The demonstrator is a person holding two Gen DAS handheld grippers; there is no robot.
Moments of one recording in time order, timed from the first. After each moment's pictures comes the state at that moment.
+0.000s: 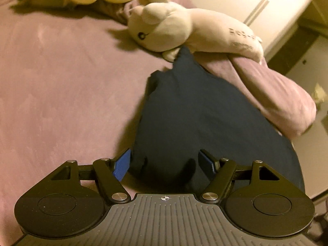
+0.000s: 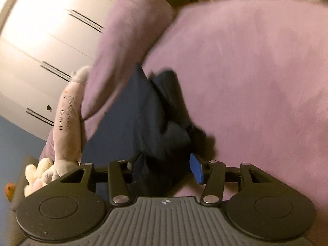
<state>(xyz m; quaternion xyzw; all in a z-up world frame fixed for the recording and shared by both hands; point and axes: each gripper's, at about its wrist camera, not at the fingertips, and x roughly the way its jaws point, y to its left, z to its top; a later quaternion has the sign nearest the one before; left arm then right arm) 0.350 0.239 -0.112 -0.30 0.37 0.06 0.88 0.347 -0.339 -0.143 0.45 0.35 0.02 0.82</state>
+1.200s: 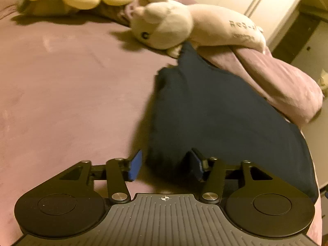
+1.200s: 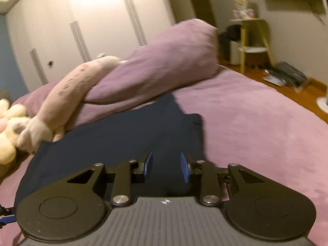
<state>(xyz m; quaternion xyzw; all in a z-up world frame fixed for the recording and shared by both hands) 0.330 0.238 -0.099 -0.25 0.39 0.07 0.89 0.335 -0.260 -0.062 0.15 0.27 0.01 0.95</state>
